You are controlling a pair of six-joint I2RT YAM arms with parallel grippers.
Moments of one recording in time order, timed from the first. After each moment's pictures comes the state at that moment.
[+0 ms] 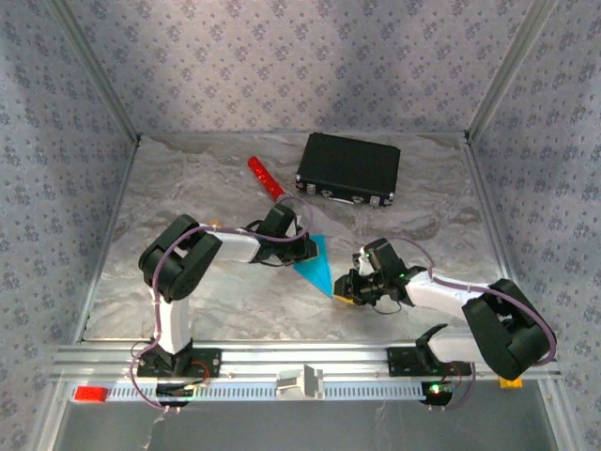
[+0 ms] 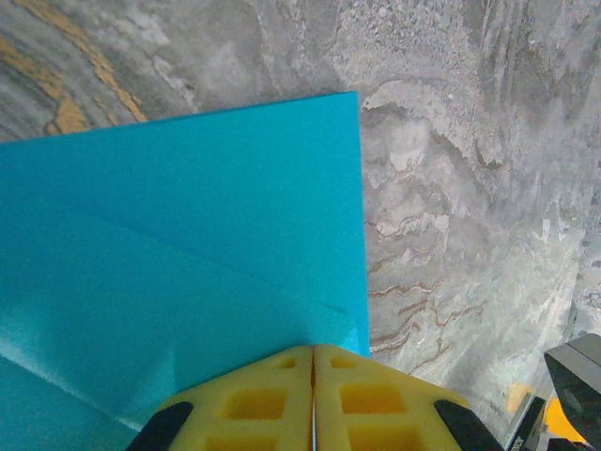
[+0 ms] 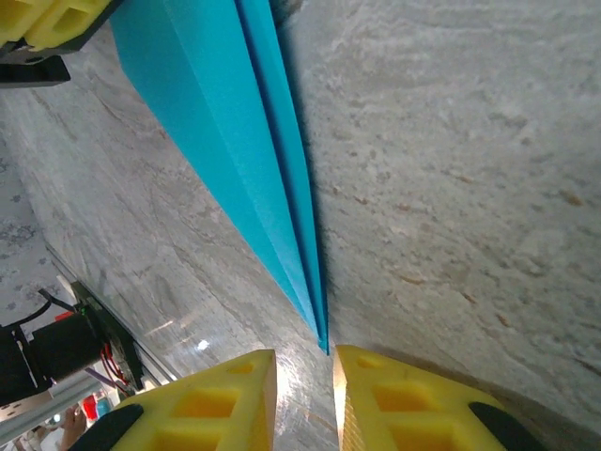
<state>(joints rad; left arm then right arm) -0.71 1.92 0.93 0.15 0.47 -0.91 0.56 1.28 0.37 -0.05 -0.59 0.88</state>
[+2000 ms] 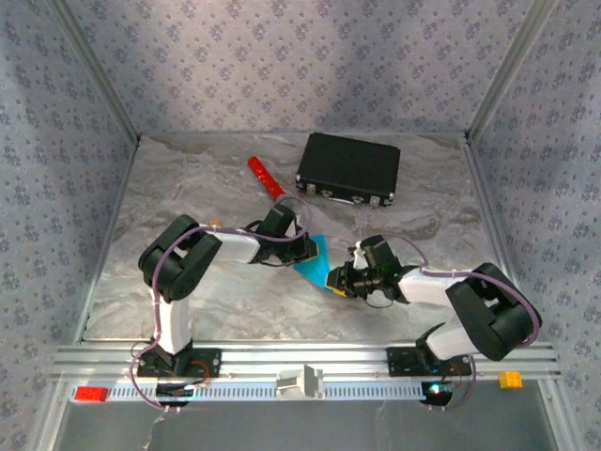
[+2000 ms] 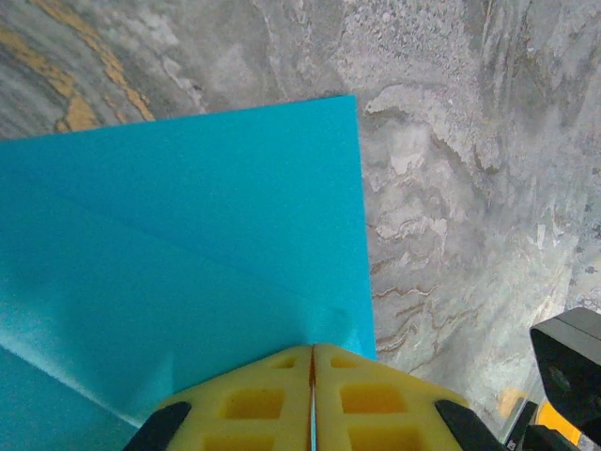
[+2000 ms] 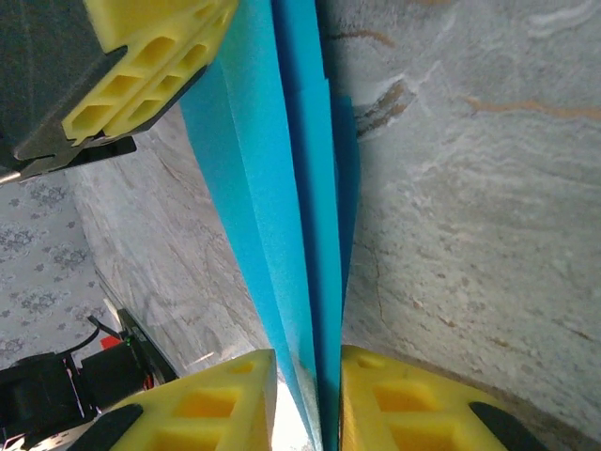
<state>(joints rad) -0.71 1.91 0.93 0.16 0.47 -0.94 0.57 1.40 0.37 0.20 -0.59 0.98</state>
